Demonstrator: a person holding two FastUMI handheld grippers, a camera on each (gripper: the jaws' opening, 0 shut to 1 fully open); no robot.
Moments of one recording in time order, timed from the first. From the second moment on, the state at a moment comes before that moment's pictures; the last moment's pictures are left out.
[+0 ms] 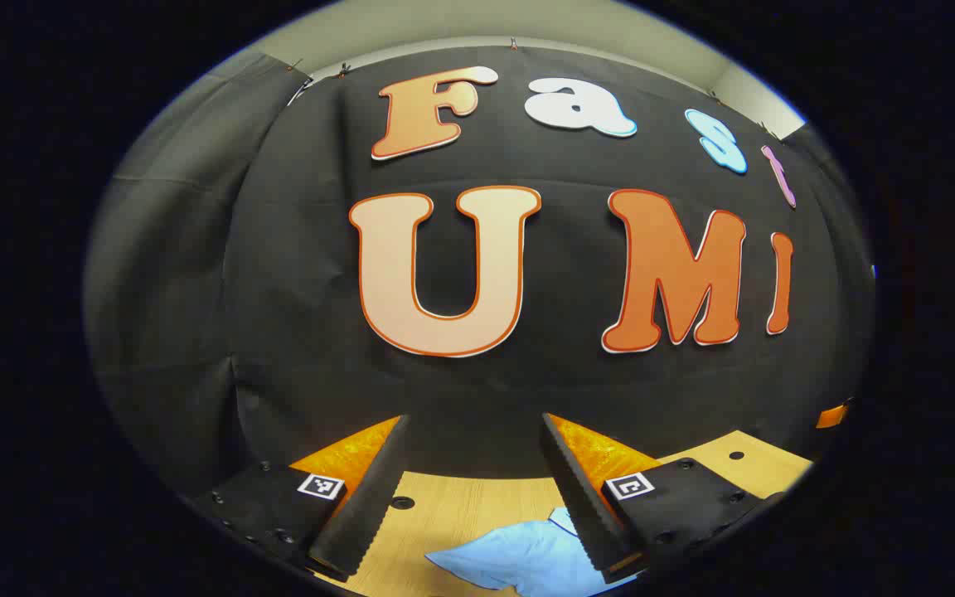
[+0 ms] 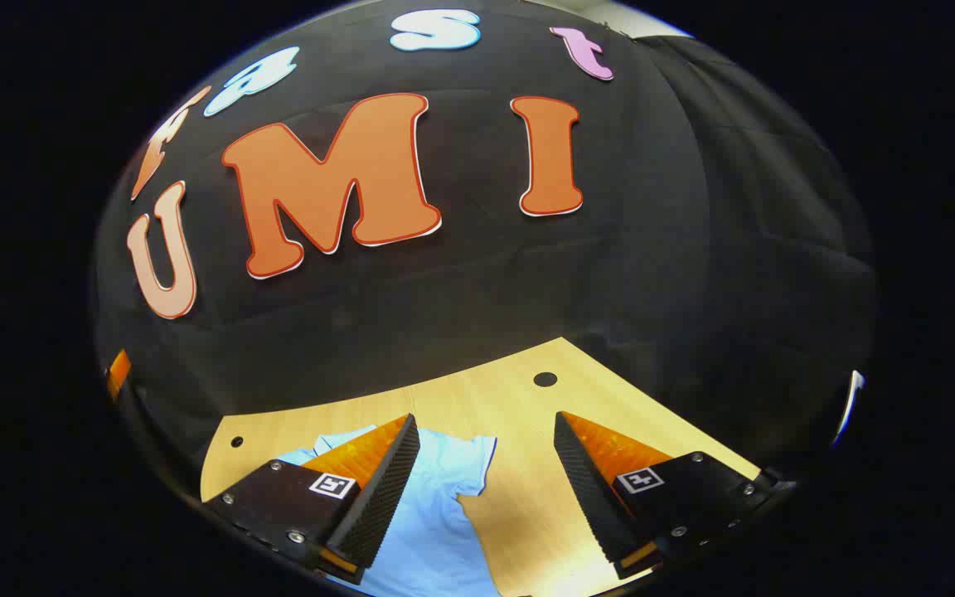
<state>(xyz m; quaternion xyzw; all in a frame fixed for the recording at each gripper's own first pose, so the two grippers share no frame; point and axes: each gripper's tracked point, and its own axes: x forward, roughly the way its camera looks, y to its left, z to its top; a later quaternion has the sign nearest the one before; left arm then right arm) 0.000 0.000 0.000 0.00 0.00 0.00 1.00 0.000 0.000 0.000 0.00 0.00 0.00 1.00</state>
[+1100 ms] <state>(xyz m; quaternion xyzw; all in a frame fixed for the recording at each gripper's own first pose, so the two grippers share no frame) -0.007 0.040 0.001 -0.01 -0.01 0.02 1.00 0.044 0.023 -0.060 -0.05 0.13 -0.03 0.99</state>
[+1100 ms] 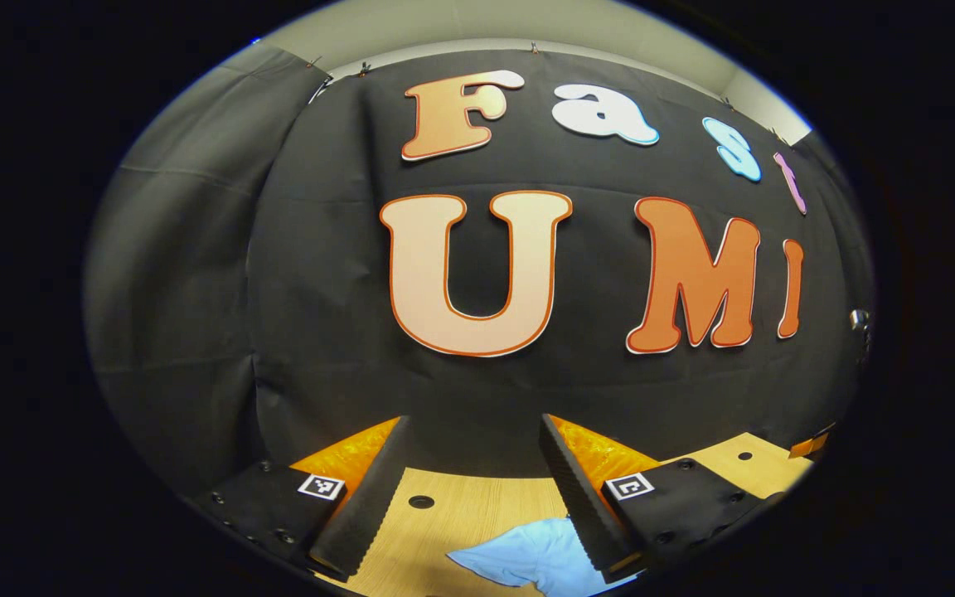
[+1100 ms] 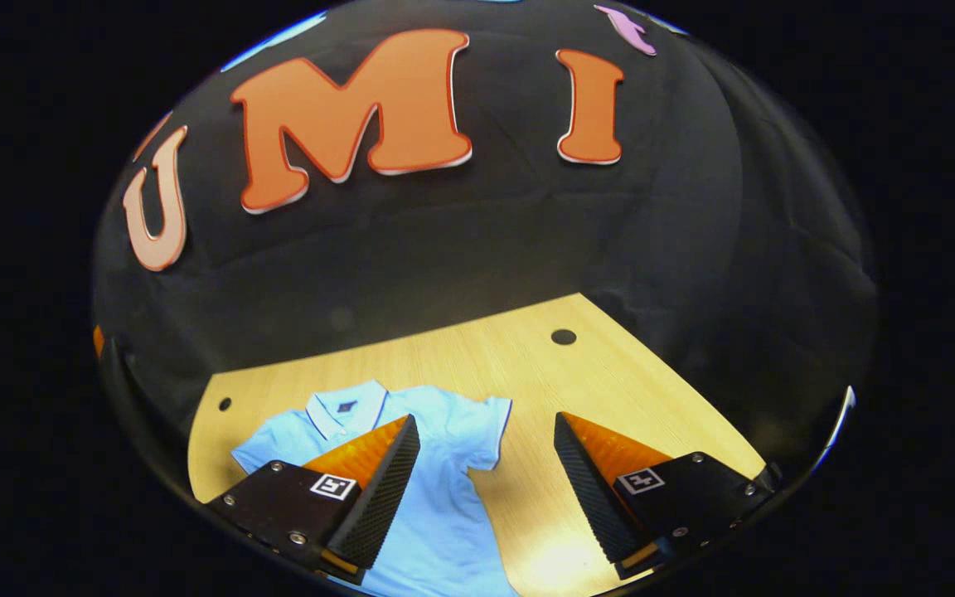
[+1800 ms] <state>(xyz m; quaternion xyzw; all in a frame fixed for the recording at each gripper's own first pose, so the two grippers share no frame) 0.006 0.095 -0.038 -0.01 0.03 0.07 1.00 0.201 0.000 -0.202 -0.04 0.38 -0.08 0.92</state>
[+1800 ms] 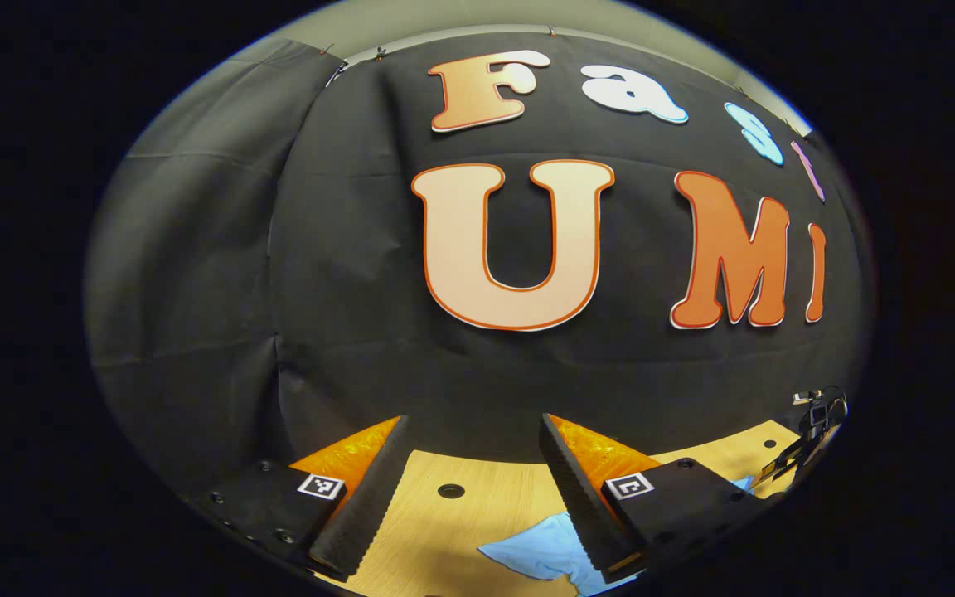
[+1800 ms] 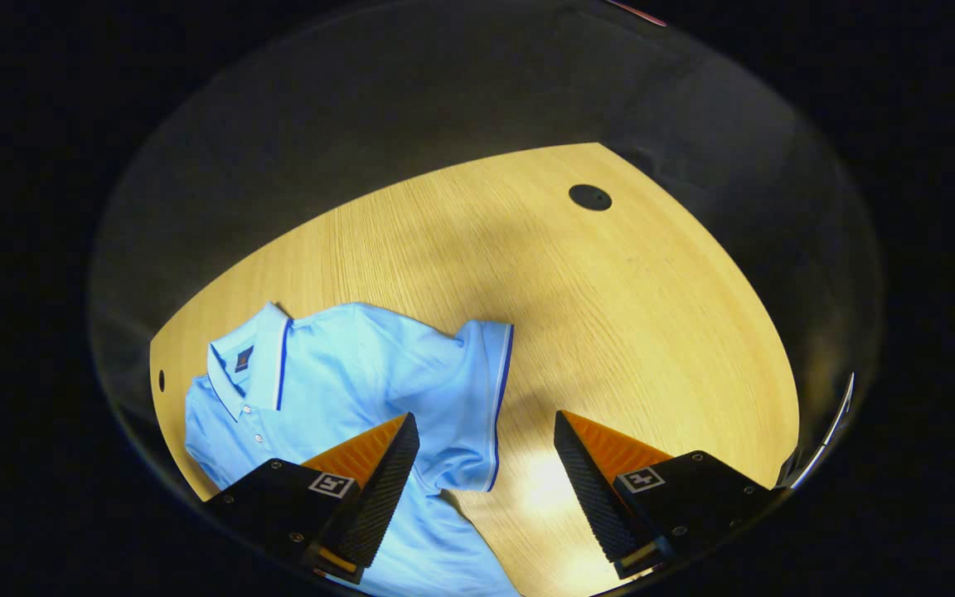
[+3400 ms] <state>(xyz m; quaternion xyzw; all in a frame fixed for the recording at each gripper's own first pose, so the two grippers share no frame) -0.011 0.159 -0.059 -0.01 0.06 0.08 0.99 0.133 0.216 -0.196 -0.09 0.32 0.12 0.94</state>
